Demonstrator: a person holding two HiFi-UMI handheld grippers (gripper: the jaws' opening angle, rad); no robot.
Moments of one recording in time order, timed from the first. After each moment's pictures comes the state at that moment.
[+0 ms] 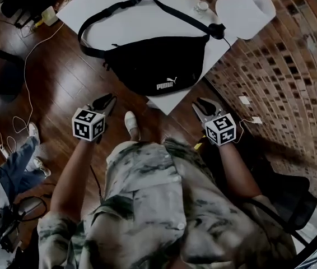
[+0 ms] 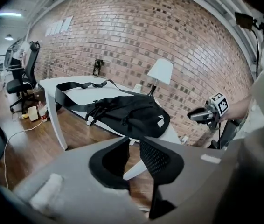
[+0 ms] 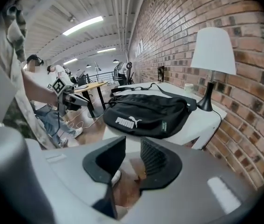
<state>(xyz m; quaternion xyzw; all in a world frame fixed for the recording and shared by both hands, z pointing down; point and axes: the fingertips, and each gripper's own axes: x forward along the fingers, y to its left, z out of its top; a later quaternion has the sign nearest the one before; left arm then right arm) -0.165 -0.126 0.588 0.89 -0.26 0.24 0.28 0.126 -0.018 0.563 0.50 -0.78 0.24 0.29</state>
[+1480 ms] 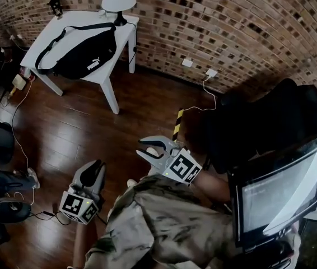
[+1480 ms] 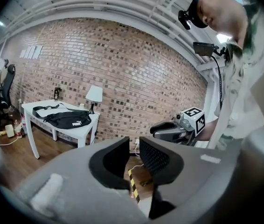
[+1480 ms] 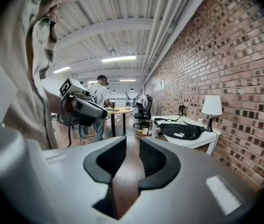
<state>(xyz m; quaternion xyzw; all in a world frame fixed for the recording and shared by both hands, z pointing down) -0.178 0.346 0.354 0.97 -0.13 0.13 0.18 -0.070 0.388 0.377 0.48 -0.86 0.08 0.16</state>
